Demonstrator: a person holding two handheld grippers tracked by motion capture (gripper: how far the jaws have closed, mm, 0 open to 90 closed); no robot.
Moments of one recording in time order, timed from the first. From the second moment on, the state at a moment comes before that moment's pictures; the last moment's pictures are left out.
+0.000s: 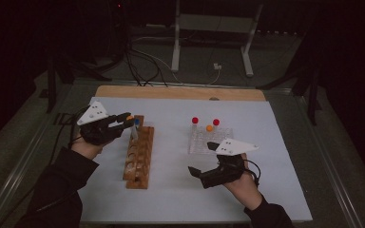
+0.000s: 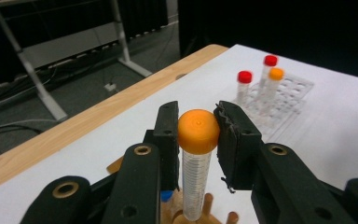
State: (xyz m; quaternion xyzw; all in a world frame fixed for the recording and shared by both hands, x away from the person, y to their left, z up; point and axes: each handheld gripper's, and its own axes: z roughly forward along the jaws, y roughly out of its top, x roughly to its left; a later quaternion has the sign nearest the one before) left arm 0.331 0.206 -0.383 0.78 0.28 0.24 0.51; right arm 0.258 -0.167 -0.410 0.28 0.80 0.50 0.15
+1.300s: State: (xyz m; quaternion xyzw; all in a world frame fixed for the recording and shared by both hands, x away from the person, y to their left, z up) left arm 0.341 0.200 -0.449 0.80 0.31 0.22 0.46; right arm 0.258 -0.172 -0.411 0.28 0.80 0.50 0.15
